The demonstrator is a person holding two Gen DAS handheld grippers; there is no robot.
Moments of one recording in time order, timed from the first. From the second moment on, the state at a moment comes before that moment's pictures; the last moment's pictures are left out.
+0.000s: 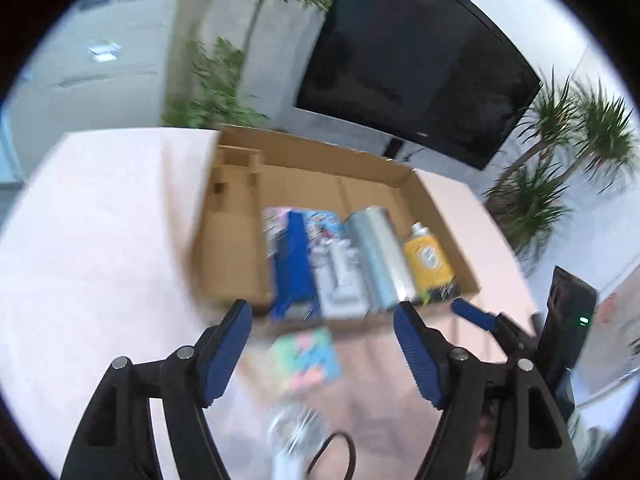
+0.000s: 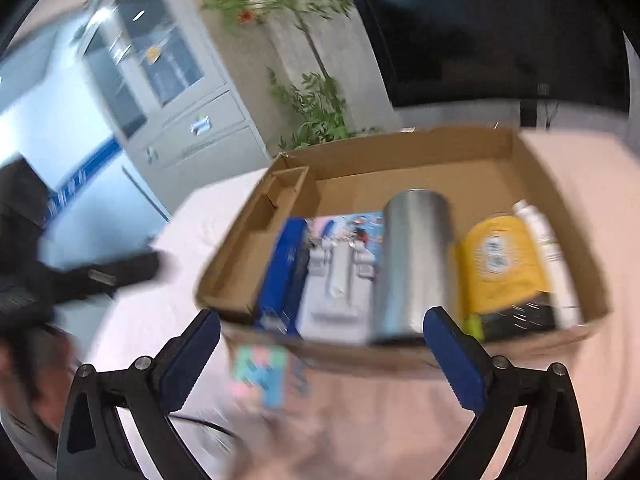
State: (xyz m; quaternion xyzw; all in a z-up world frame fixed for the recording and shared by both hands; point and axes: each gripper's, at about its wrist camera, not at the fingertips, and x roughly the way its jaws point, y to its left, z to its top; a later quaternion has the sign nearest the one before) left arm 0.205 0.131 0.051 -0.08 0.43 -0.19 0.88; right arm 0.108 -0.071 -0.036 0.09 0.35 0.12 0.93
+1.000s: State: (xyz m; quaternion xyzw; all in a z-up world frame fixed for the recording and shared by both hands) left arm 0.096 0.175 -0.001 0.01 0.48 -0.04 0.88; right arm -0.014 -0.065 -0.109 0.07 0.46 0.28 0.84
